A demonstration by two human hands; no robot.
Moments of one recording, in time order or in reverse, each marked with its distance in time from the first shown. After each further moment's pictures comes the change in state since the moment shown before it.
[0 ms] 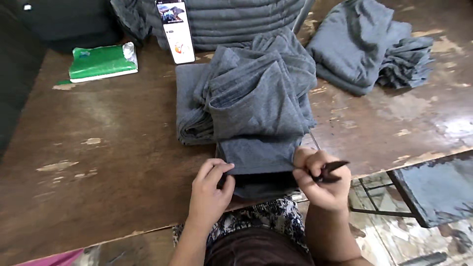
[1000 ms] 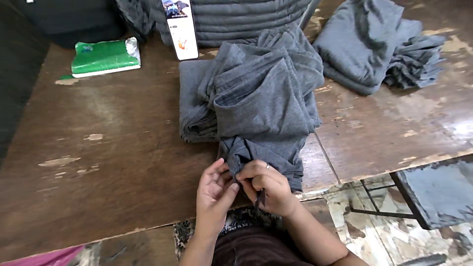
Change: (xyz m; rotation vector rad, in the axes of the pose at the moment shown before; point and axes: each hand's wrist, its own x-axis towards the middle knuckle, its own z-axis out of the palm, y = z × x) left_hand -0.028 0.010 0.008 -1.075 0.066 -0.395; right_hand -0.012 0.012 0.082 -0.073 -0.067 -0.201
